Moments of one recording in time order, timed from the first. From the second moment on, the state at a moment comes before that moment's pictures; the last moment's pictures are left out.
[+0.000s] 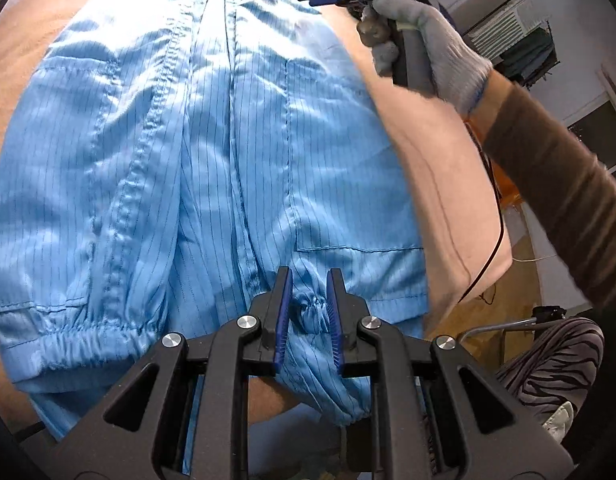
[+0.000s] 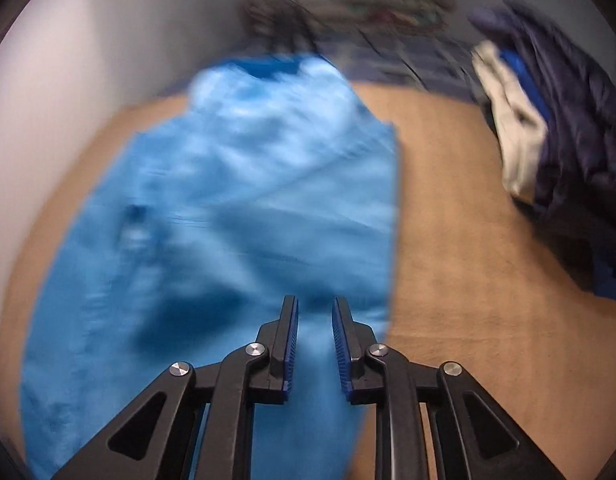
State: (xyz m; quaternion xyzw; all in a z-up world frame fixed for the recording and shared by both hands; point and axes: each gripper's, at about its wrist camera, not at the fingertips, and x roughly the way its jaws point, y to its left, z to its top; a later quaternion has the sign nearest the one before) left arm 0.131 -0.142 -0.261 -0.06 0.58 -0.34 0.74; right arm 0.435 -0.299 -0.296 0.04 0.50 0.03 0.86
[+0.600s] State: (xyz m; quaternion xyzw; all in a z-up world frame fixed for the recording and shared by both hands) left arm 0.136 -0.043 -0.209 -0.10 0.49 -0.28 0.82; right arm 0.342 -0.232 -0.267 0.02 0.48 0.06 0.87
